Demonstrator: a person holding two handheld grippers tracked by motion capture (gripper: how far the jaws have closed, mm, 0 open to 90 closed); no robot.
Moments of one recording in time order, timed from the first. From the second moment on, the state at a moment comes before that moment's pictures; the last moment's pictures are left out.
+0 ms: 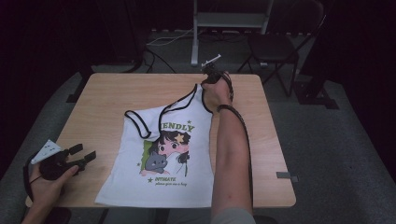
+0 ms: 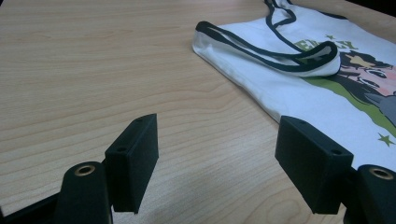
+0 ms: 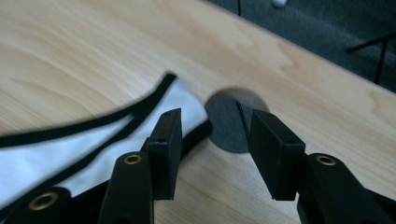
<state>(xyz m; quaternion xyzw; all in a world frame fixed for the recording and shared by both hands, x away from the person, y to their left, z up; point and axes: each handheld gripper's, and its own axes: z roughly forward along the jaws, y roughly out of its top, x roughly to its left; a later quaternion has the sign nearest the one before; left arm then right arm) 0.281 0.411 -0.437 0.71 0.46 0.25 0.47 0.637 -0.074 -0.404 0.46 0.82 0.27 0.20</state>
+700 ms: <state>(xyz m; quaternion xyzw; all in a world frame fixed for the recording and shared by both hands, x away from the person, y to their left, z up) 0.280 0.411 -0.437 0.71 0.46 0.25 0.47 0.648 -0.060 -0.419 0.48 0.82 0.27 0.16</state>
